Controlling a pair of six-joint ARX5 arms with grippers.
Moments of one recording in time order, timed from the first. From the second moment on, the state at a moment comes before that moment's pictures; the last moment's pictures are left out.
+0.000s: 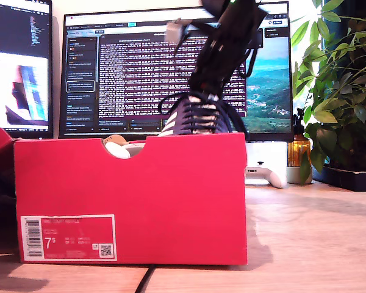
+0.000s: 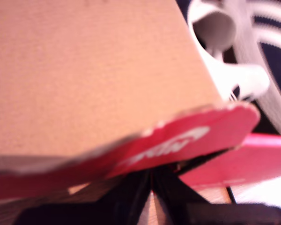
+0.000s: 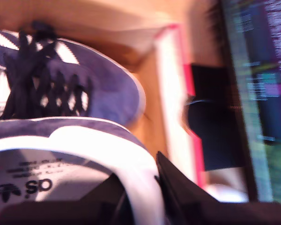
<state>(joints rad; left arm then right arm) -0.50 0.80 0.06 0.27 0.17 -0.58 0.53 1.94 1.70 -0.60 -0.11 -1.00</state>
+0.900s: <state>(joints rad) -0.50 0.80 0.06 0.27 0.17 -0.58 0.59 1.95 1.79 -0.78 0.26 -1.05</state>
